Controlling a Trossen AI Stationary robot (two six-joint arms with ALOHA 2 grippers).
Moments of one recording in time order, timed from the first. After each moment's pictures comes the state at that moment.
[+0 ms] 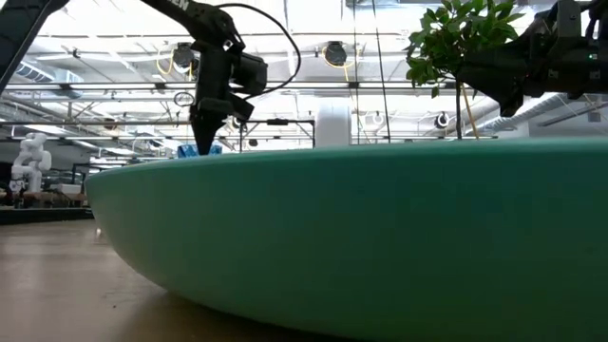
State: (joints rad) left arm 0.65 1.85 1.61 -1.32 -0.11 0.19; right arm -0.07 0.02 0.01 0.18 0.18 0.18
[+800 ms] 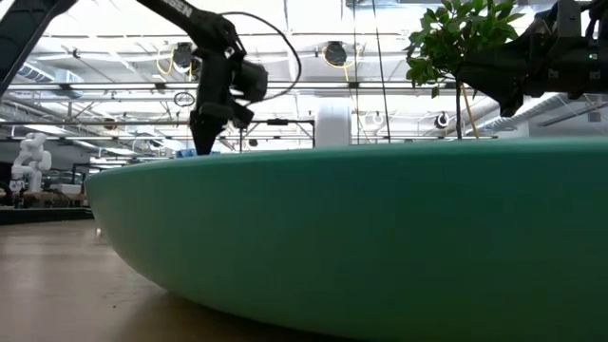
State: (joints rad) left arm 0.66 1.88 1.61 -1.32 -0.09 0.18; right arm -0.07 0.02 0.01 0.18 0.18 0.18
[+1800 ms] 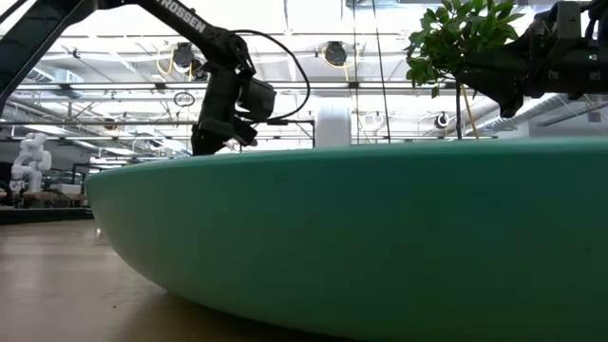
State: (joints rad) left arm 0.63 1.97 1.61 -1.35 -0.10 0.18; right arm -0.07 0.02 0.01 0.18 0.18 0.18
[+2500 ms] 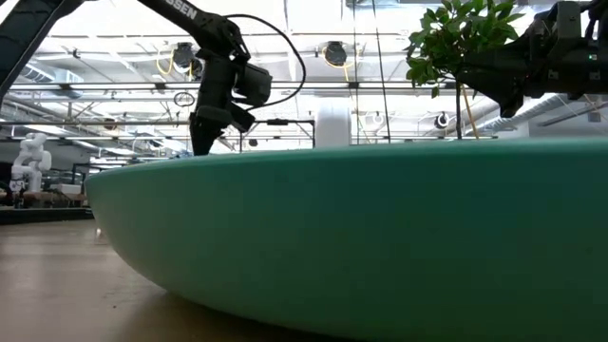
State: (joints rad) left arm 0.63 1.90 1.61 -1.36 -0.11 0.19; right arm -0.07 0.02 0.01 0.18 0.18 0.18
